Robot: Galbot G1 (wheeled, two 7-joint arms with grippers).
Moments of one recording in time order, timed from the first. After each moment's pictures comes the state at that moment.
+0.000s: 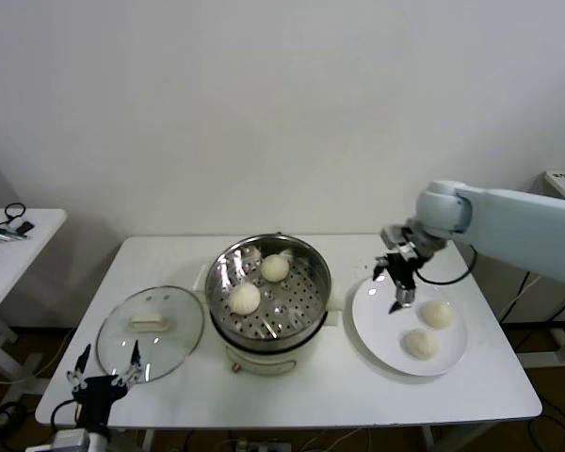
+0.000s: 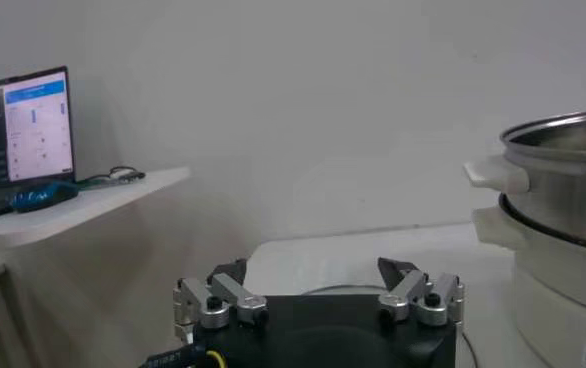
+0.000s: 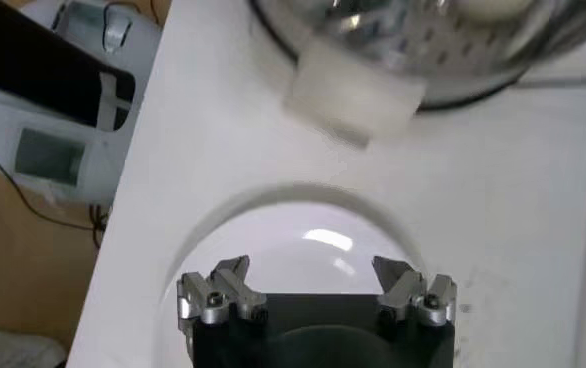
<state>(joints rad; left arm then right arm) 1.72 -1.45 -0.77 -2.02 -0.09 -0.01 -0.07 0.56 0.70 -1.49 1.40 0.35 -0.24 -1.06</state>
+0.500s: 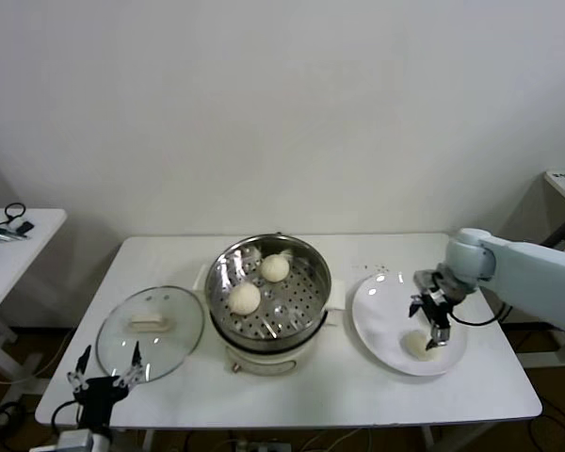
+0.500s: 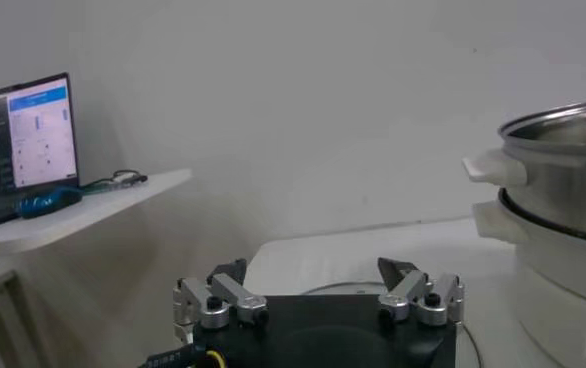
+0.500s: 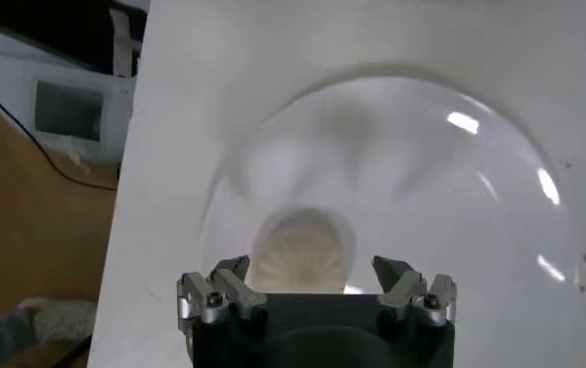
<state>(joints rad) 1.72 -1.47 -0.76 -2.02 -0.05 0.00 -0.07 0.28 0.64 -1.31 1.31 0.16 -0.22 -1.07</state>
